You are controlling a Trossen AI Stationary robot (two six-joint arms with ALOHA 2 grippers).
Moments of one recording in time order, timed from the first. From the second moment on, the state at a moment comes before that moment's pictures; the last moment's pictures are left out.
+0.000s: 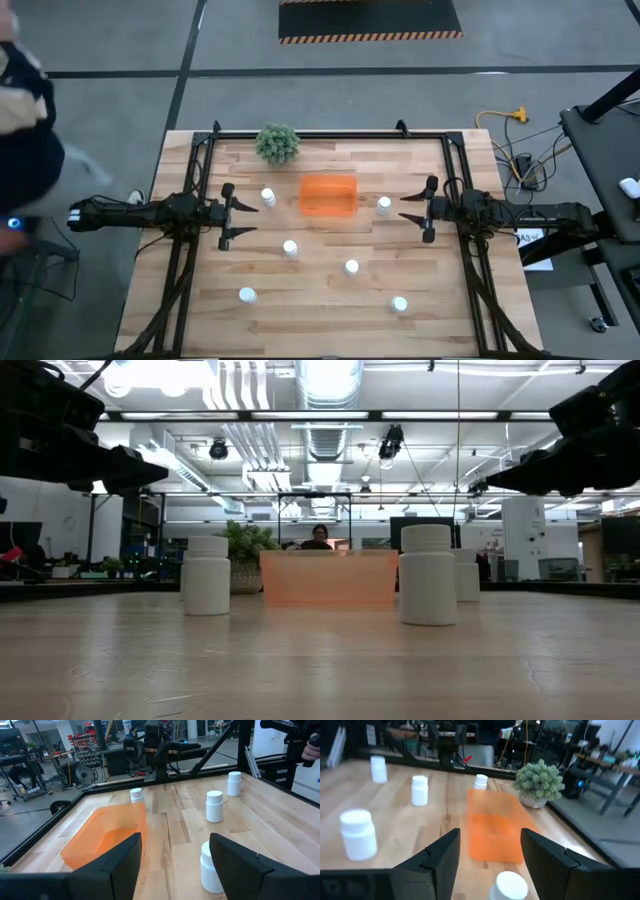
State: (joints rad) left arm -0.01 0.19 0.01 0.04 0.01 0.14; right arm -0.05 0.17 0.01 0.04 0.10 -0.12
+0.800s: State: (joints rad) left arm -0.01 0.19 0.00 0.04 0.01 0.14; right arm -0.05 0.33 0.47 -0.41 0.18 0.07
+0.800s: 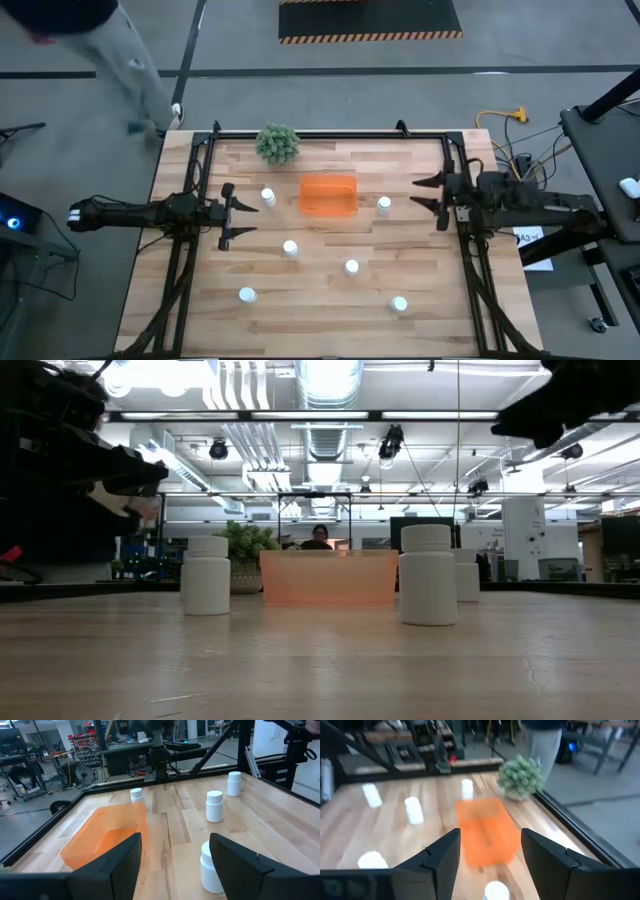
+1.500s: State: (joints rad) left arm -0.01 0.19 0.00 0.04 0.01 0.14; right arm -0.10 0.94 0.97 -0.96 0.16 -0.06
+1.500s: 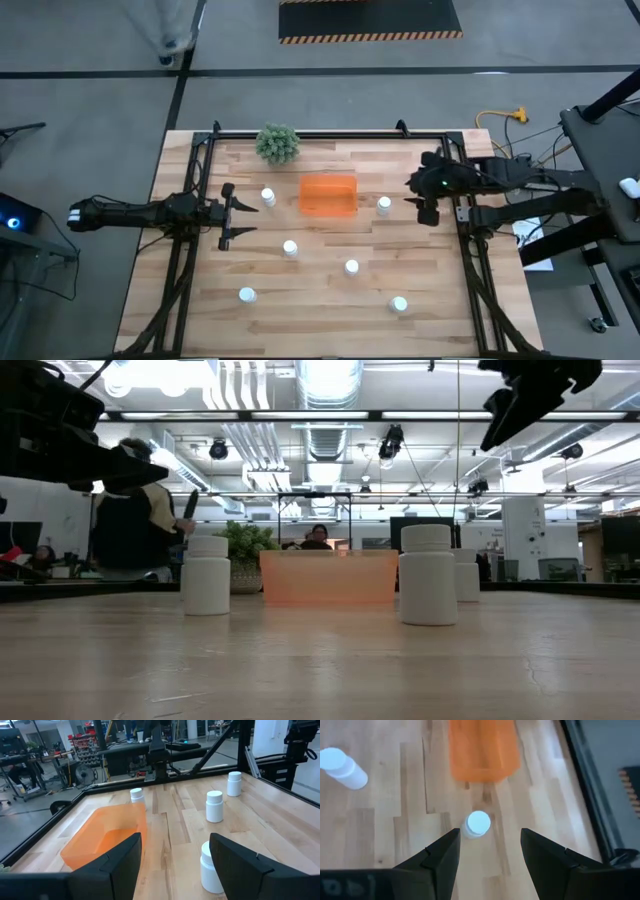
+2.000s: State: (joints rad) left arm -0.01 0.19 0.01 0.04 0.01 0.14; right arm -0.43 1.14 0.98 -0.97 -0.17 -0.35
